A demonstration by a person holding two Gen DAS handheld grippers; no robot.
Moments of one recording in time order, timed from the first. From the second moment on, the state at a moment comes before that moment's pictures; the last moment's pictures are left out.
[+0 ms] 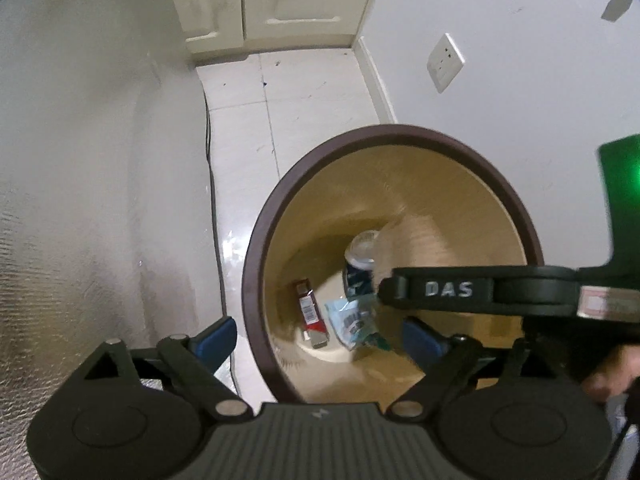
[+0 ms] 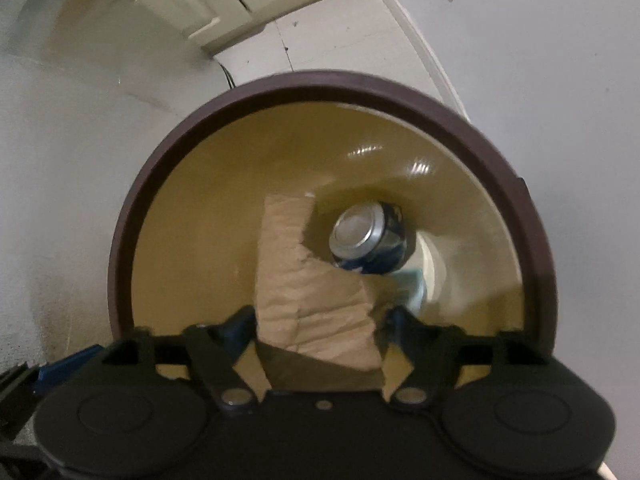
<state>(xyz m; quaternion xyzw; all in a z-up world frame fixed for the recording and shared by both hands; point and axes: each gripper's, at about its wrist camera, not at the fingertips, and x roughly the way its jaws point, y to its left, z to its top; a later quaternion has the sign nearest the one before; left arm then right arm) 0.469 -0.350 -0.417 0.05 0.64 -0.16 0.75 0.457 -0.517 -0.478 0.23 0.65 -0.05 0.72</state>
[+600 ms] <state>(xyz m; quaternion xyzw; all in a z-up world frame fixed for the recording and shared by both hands) 0.451 -0.331 -0.390 0.05 0.64 -0.16 0.75 0.414 -0.532 -0.410 0.17 0.64 -0.04 0.75</state>
